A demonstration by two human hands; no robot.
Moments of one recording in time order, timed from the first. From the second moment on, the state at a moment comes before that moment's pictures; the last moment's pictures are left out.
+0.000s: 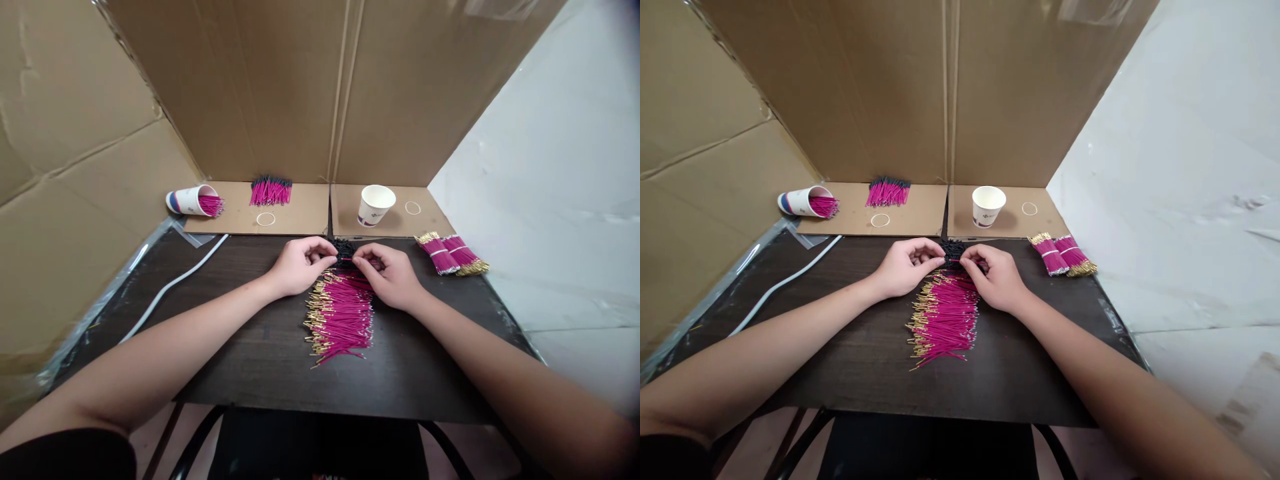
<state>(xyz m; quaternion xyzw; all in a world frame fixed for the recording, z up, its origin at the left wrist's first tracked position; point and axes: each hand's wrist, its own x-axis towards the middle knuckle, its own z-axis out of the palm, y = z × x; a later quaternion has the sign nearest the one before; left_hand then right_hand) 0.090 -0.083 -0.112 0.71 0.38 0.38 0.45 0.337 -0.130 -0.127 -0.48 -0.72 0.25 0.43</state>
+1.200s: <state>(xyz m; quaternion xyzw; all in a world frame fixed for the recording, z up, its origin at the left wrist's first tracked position) 0.090 -0.085 -0.112 0.73 0.37 0.38 0.43 0.337 -0.130 -0.127 -0.48 -0.72 0.26 0.43</state>
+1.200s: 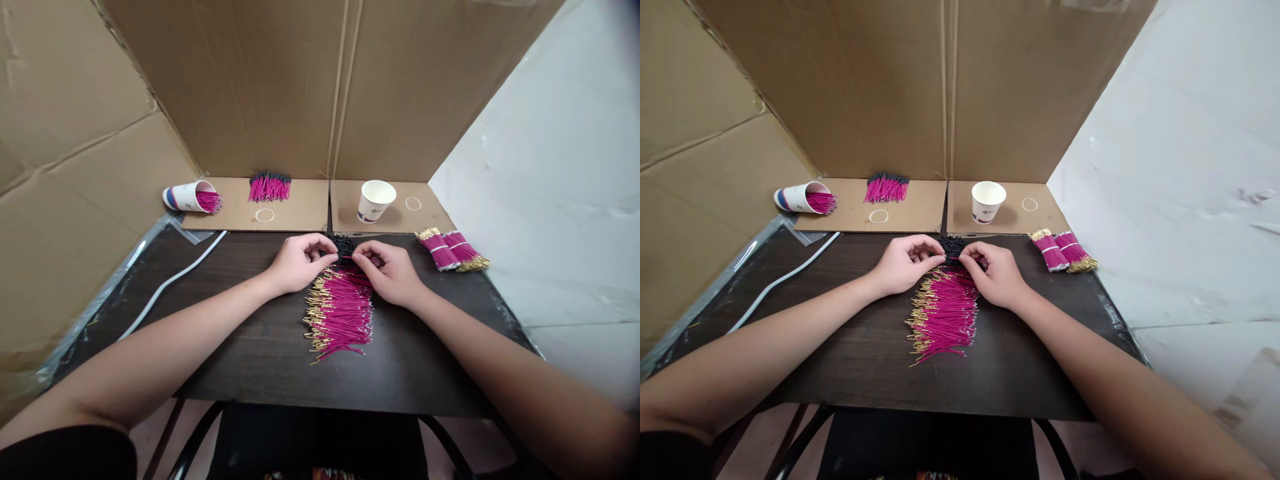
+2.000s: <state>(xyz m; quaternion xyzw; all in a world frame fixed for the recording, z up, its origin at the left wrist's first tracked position) 0.089 -0.082 -0.118 0.73 0.39 0.38 0.42 0.367 -0.119 -0.102 -0.62 -0.71 0.06 0.34</state>
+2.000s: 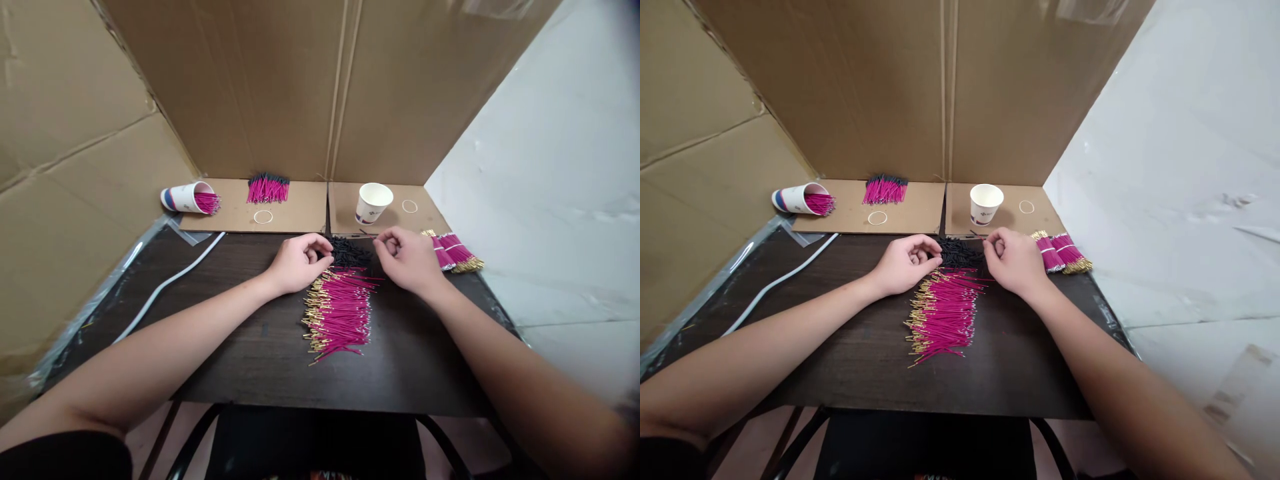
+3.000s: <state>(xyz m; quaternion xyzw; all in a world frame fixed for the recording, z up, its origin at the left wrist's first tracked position) 0.090 -0.085 -0.113 0.75 0.39 0.37 0.38 0.392 -0.120 -0.086 -0.62 -0.77 0.04 0.15</state>
